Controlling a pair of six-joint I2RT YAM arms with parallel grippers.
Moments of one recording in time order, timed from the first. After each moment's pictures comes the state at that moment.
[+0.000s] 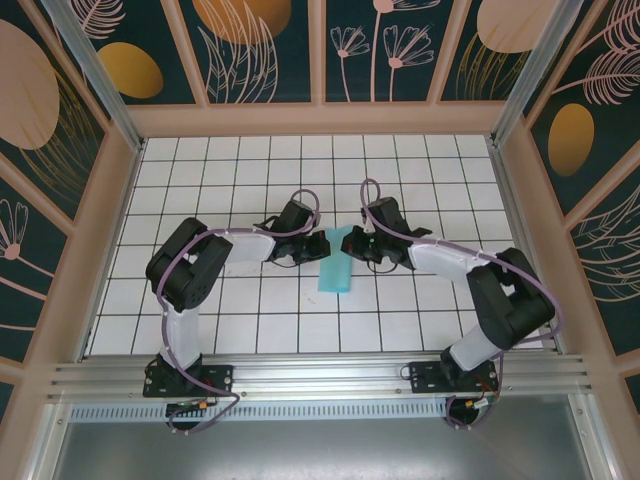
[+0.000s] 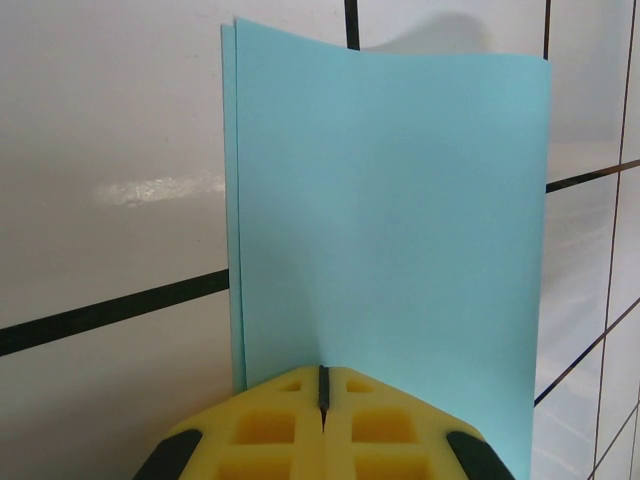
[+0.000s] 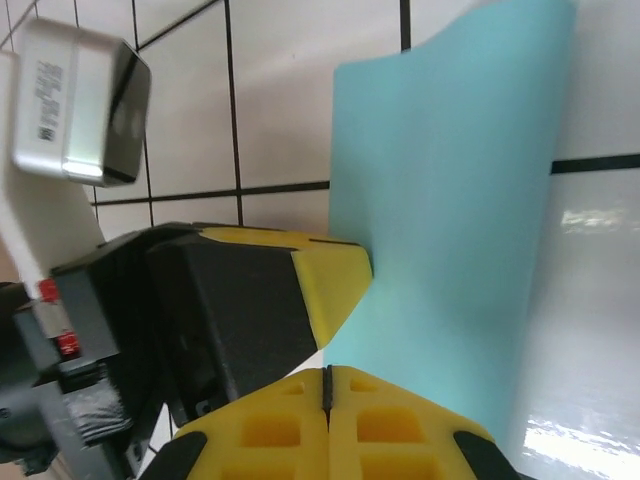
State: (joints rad) left arm -0.64 1.98 1.06 0.02 0.39 -0.80; right arm 0.55 1.57 0.82 -0.10 -0.37 0.81
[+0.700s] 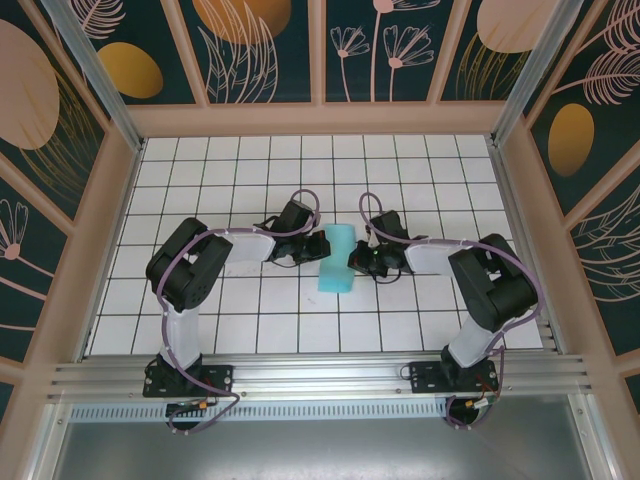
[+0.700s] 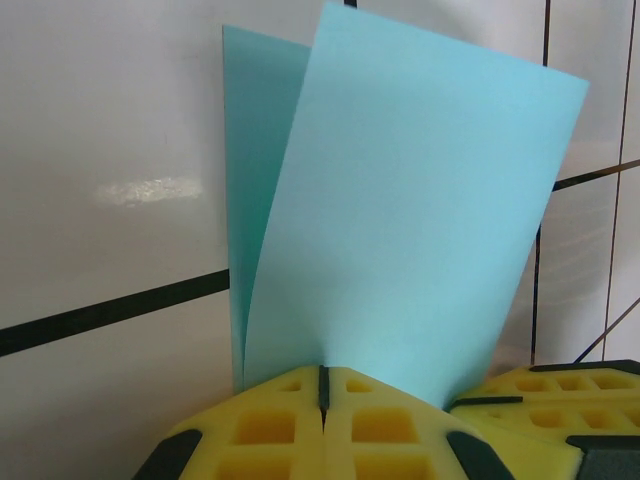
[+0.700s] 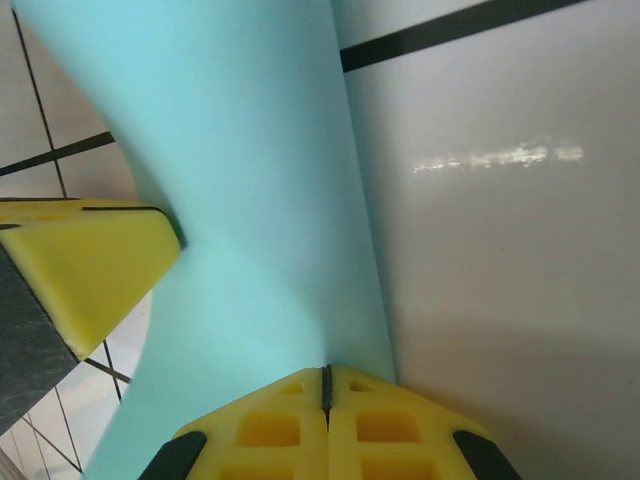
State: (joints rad) left arm -0.64 1.98 1.06 0.02 0.39 -0.80; right arm 0.51 1.68 0.73 -0.05 -0.41 0.78
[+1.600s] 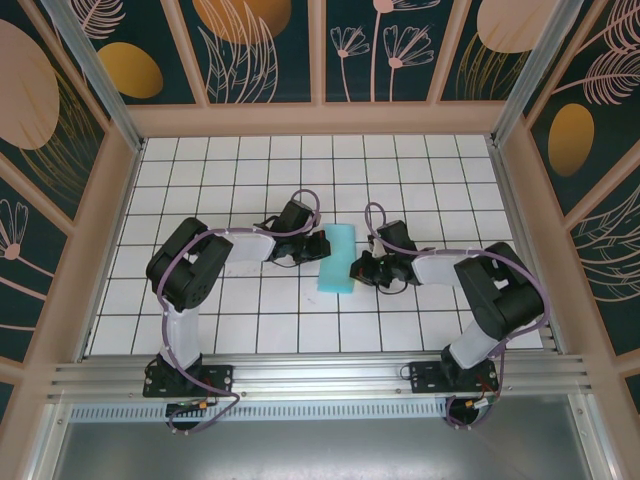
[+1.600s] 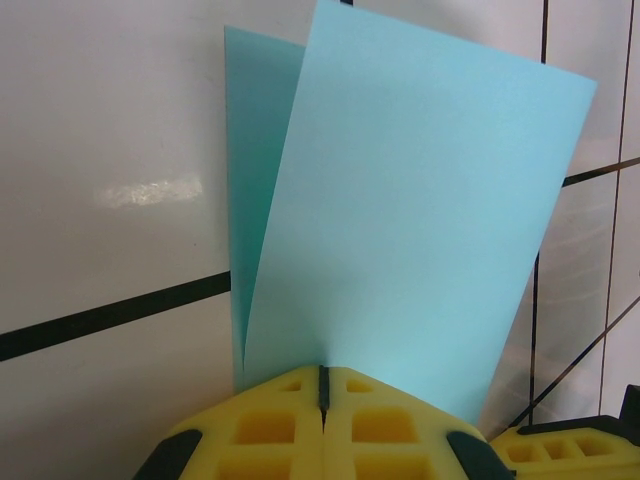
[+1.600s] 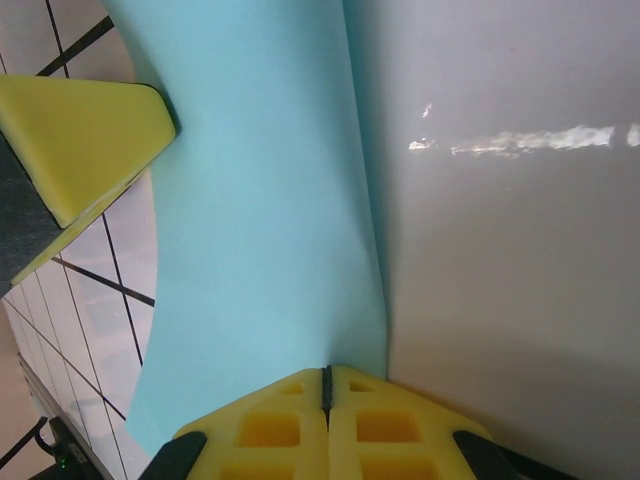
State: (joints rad) left arm -0.64 1.98 1.06 0.02 0.39 -0.79; right arm 0.50 1.62 0.61 0.03 -0.51 0.78
